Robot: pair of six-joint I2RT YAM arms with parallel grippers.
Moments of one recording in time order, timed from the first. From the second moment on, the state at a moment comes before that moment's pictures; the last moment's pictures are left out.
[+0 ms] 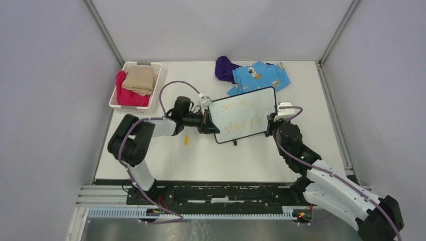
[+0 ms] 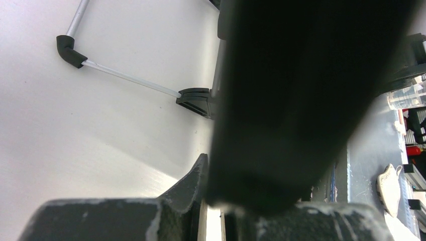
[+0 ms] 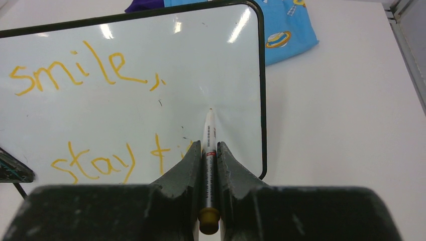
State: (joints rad) left arm -0.42 1.76 0.78 0.36 0.94 -0.15; right arm 0.66 0.76 0.45 0.12 0.55 0.11
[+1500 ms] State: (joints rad) left arm -0.43 1.76 0.79 0.35 0.94 -0.13; right arm 0.62 0.75 0.32 0.14 0.51 0.17
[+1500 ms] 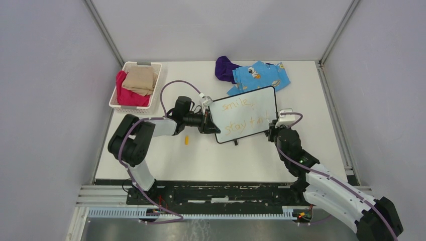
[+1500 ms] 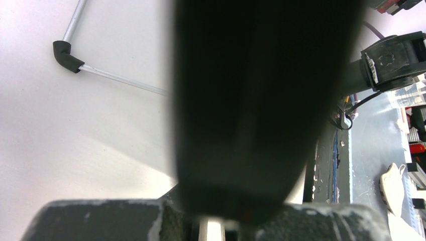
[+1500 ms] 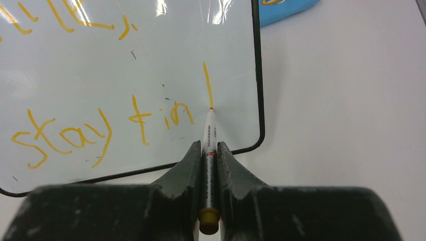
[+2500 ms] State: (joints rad) left arm -0.43 1.76 0.80 0.35 0.94 -0.13; right arm 0.61 0.82 0.39 0.11 0.49 0.16
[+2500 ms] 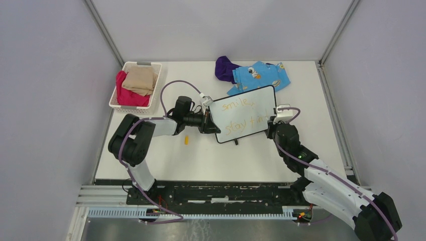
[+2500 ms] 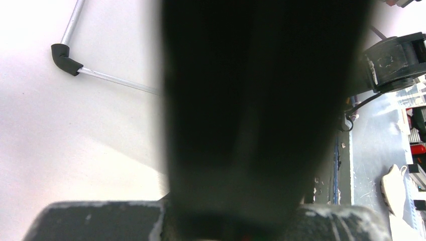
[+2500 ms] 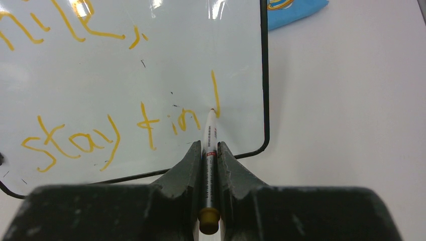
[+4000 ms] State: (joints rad) left arm -0.43 1.77 0.80 0.35 0.94 -0.13; right arm 0.61 0.83 0.41 0.02 0.53 0.18
